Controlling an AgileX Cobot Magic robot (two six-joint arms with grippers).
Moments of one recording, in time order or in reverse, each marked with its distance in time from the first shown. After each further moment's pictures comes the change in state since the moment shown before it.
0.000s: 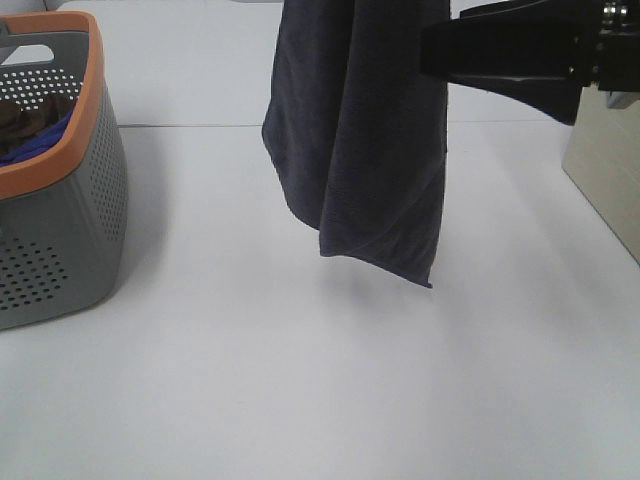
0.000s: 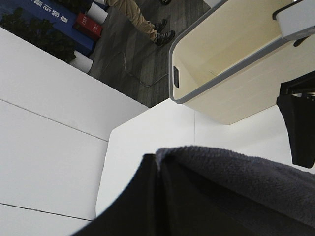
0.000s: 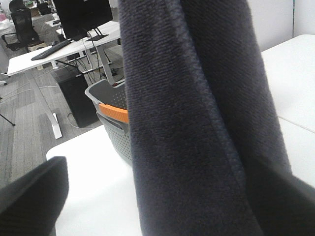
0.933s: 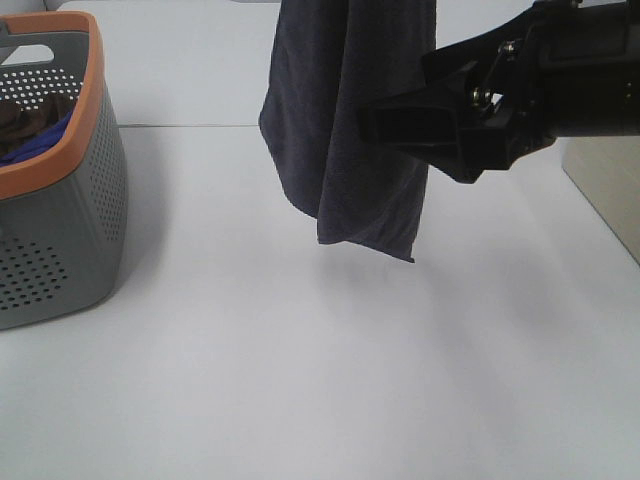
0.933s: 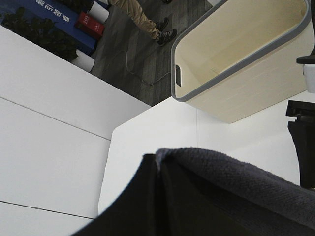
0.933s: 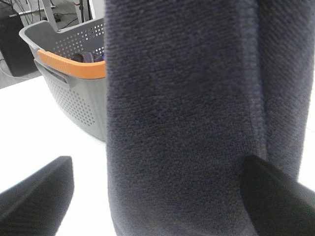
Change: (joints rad) left arm 0.000 0.000 0.000 0.008 -0.004 0.000; right arm 0.264 0.000 0.000 -0.071 -0.452 -0.035
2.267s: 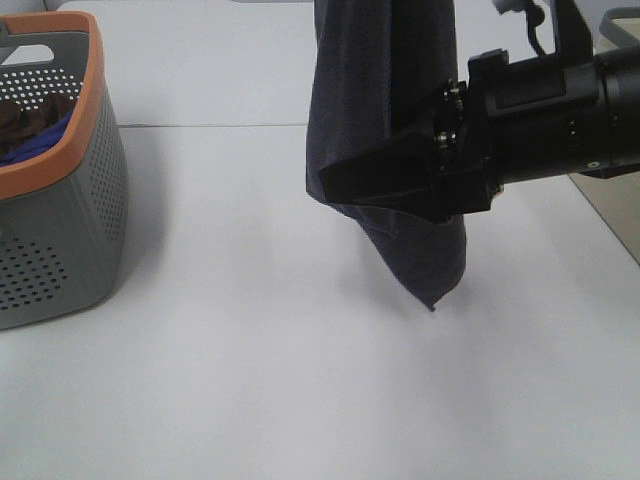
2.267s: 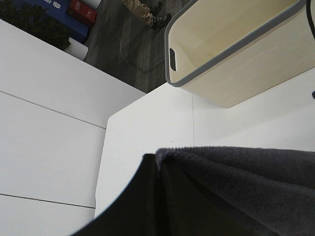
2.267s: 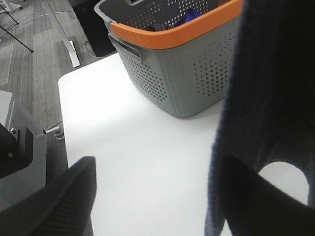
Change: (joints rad) left arm 0.000 0.039 0.000 0.044 -0.001 0.001; right arm 0.000 0.181 -0.046 -0.073 0.253 0.073
